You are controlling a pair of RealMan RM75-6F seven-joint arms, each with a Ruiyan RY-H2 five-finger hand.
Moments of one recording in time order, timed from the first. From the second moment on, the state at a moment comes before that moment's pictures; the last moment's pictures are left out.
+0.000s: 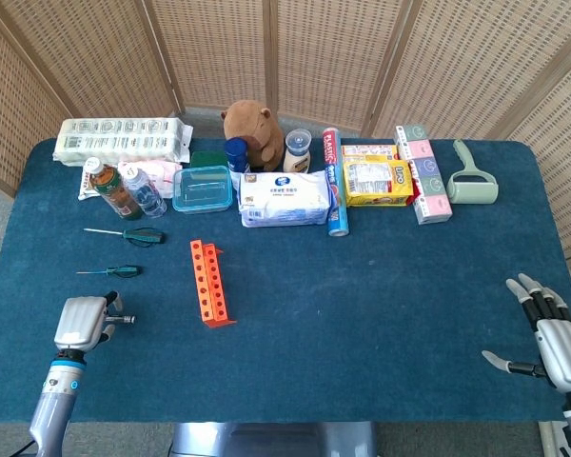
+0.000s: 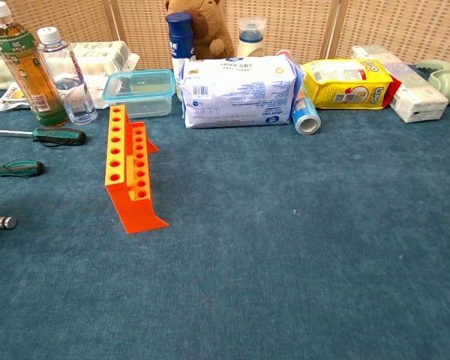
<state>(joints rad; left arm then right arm) -0.24 -1.53 -0.07 -1.41 1.28 1.25 0.36 0.09 -0.95 0.02 -1.71 -1.50 1.38 0.16</state>
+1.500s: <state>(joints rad) -0.30 -1.54 -0.08 -1.53 1.05 1.21 0.64 0.09 -0.94 0.02 -1.71 -1.51 1.38 0.20</state>
